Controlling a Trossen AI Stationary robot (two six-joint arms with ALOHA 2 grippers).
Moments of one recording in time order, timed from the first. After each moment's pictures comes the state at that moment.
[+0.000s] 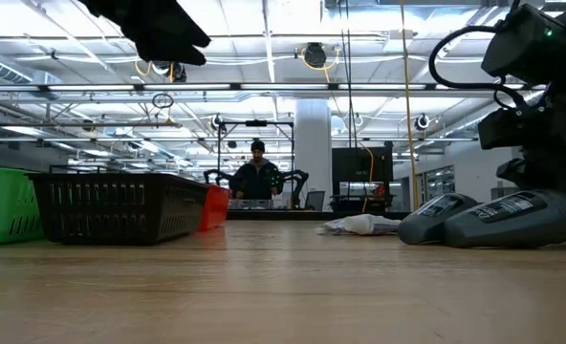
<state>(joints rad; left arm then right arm) -0.16 1.06 0.77 -0.17 -0.43 -0.14 0.21 1.04 0.36 -0.52 -0.02 0.43</state>
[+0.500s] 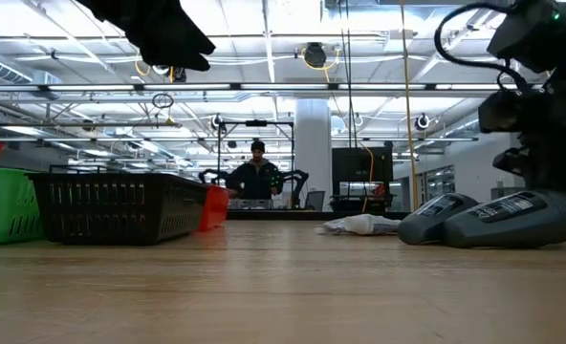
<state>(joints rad) -0.16 1.09 0.77 -0.15 -0.43 -0.13 0.21 0.93 0.36 -0.51 0.00 0.42</state>
